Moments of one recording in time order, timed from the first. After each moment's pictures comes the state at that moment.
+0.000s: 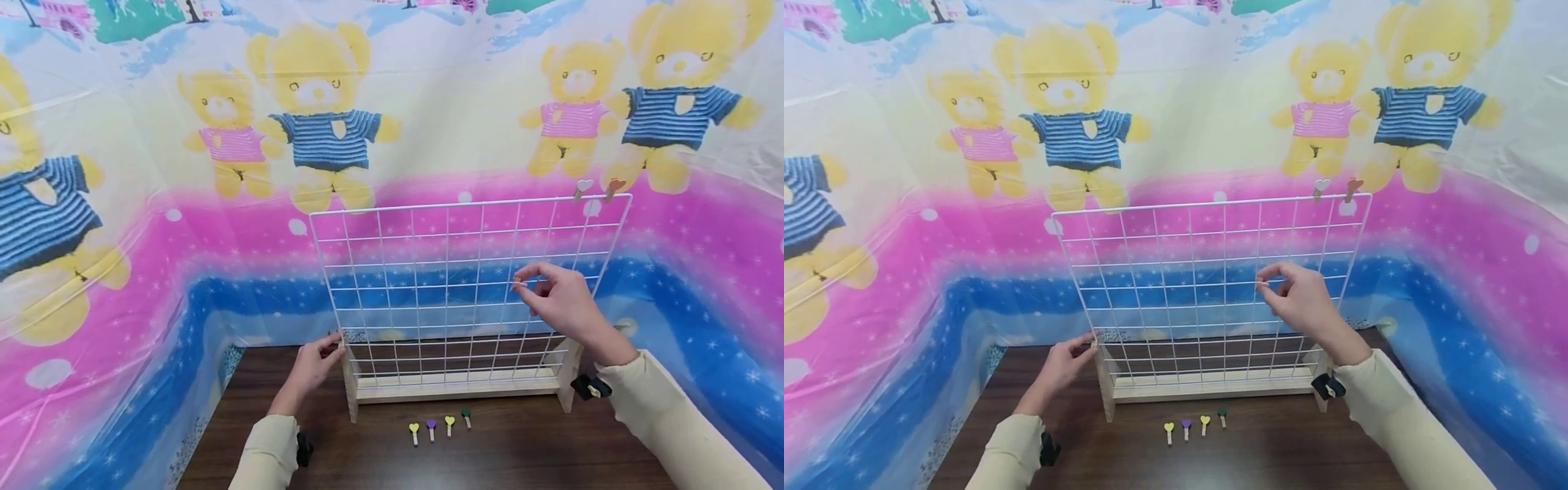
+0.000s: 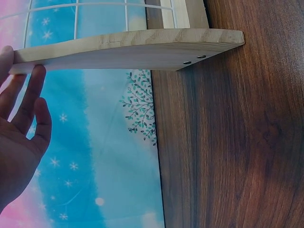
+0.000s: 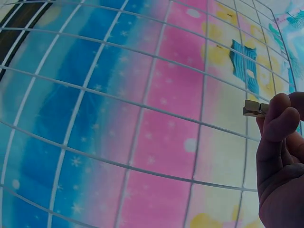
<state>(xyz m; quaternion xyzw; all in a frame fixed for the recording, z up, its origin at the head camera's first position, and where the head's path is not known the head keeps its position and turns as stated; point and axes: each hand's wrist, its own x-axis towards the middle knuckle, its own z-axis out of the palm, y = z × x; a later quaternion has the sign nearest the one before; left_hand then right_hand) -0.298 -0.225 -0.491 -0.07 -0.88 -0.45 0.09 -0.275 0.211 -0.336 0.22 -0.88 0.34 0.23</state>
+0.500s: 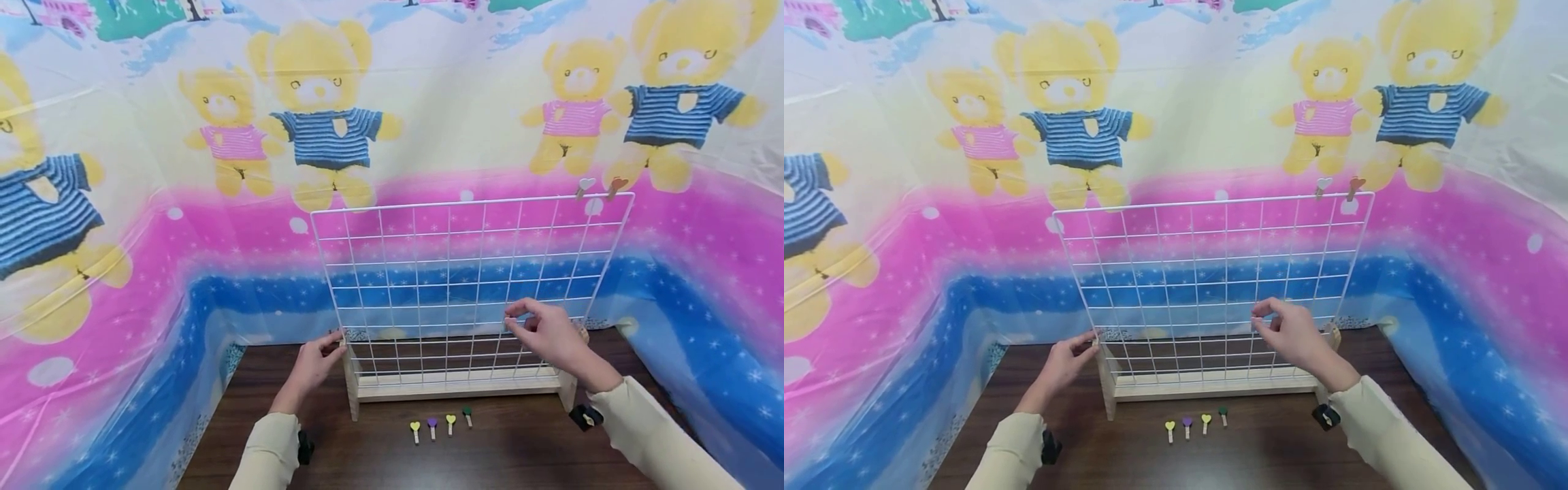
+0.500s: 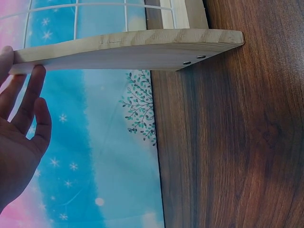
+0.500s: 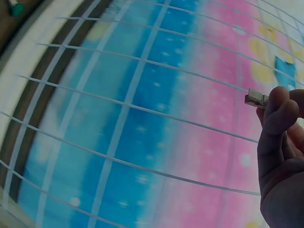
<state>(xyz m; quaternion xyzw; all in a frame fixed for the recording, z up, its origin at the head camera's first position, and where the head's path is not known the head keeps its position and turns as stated) -0.300 -0.226 -0.494 -0.07 -0.88 -0.46 0.09 -0.278 0.209 -0.402 0.24 -0.89 0.35 0.16</state>
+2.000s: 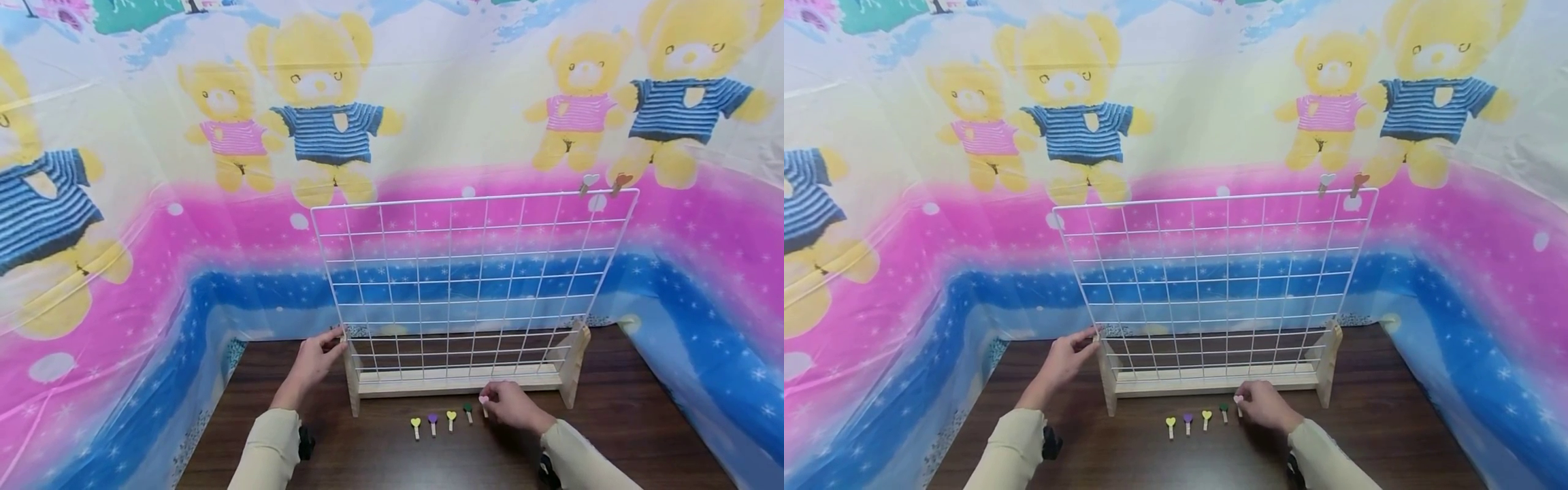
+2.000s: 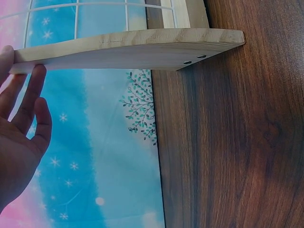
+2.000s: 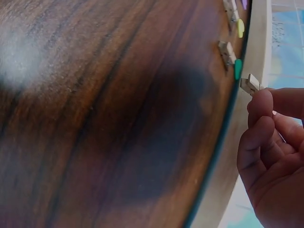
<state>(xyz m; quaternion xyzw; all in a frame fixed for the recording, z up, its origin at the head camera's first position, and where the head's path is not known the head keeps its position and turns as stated) -0.300 -0.225 -0.492 -0.06 -0.89 -0.45 0.08 -0.293 0.182 -0.597 0.19 -0.91 0.37 -0.07</state>
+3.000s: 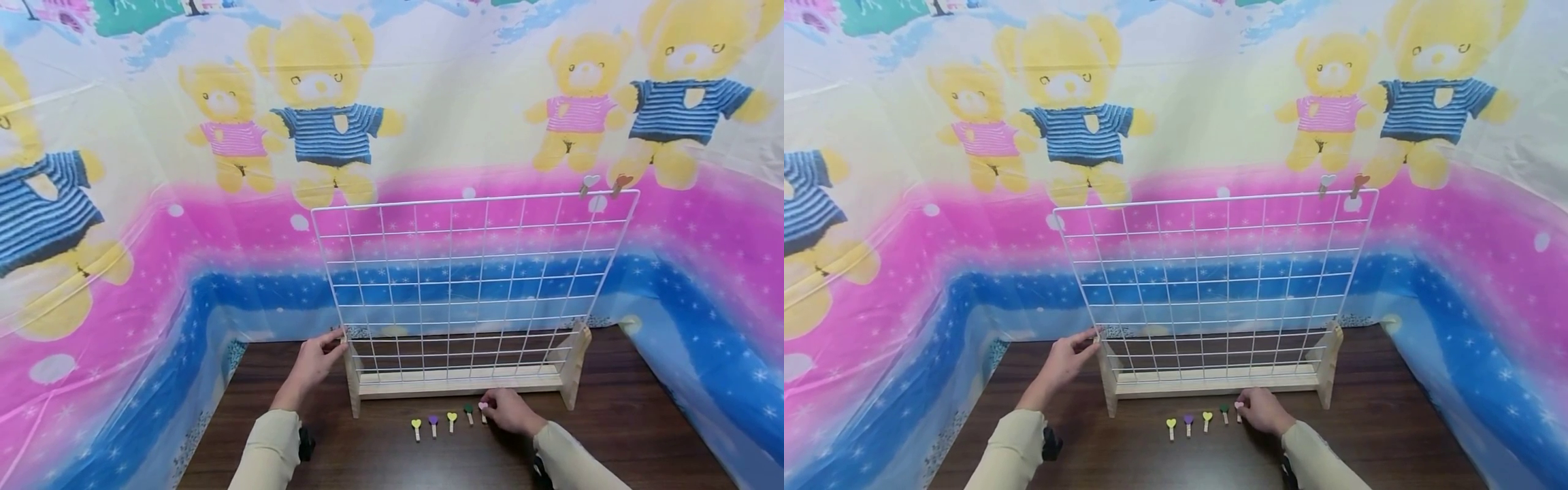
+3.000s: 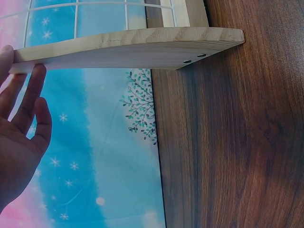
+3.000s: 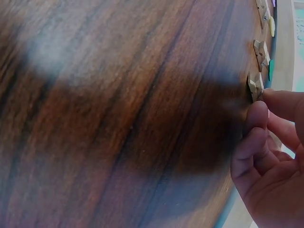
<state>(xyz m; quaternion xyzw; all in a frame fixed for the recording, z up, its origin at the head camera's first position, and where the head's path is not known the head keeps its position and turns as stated) -0.301 -0.225 -0.491 -0.07 -0.88 -0.45 0.09 -0.301 0.179 -0.625 0.17 -0.94 0.29 -0.04</state>
